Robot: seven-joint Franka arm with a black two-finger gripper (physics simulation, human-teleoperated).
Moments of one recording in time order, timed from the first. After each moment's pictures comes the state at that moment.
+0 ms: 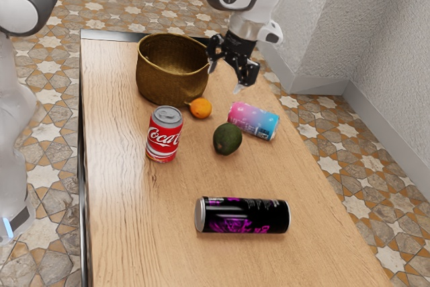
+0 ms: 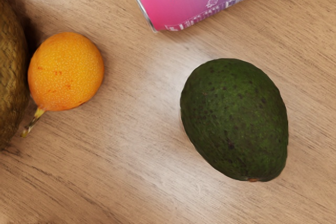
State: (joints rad) arm -0.36 -0.04 0.37 -1.66 0.10 1.55 -0.59
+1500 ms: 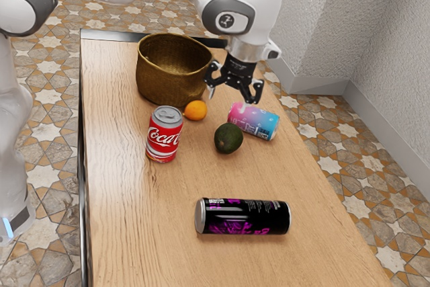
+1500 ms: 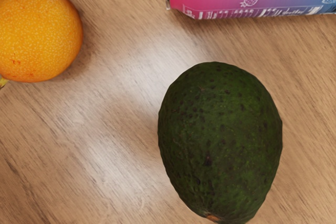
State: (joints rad) arm -0.28 -0.04 0.26 -1.80 0.03 1.74 -0.96
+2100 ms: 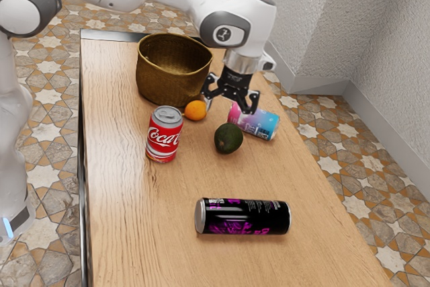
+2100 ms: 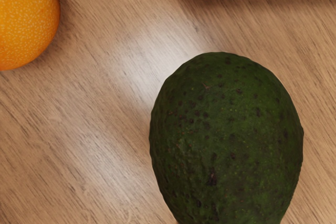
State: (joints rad) arm -0.26 -0.03 0.27 -1.88 -0.02 1.82 -0.96
